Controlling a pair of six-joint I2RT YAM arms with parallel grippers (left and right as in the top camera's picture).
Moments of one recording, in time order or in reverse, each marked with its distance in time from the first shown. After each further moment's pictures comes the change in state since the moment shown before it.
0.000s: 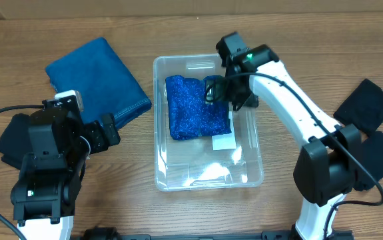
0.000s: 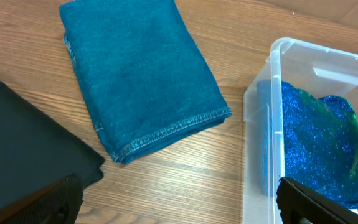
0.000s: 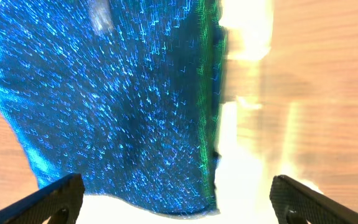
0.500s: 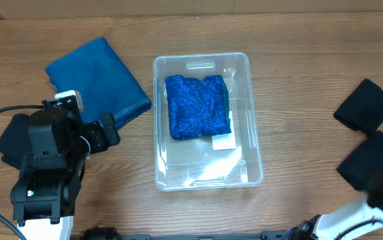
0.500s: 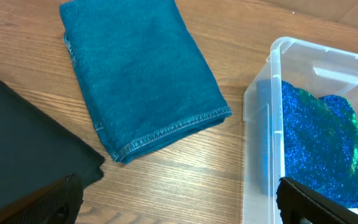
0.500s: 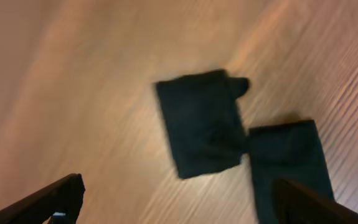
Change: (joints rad) left arm 0.000 0.000 0.001 -0.001 0.000 0.000; right arm -1.061 -0.079 0.274 -0.089 0.034 0.010
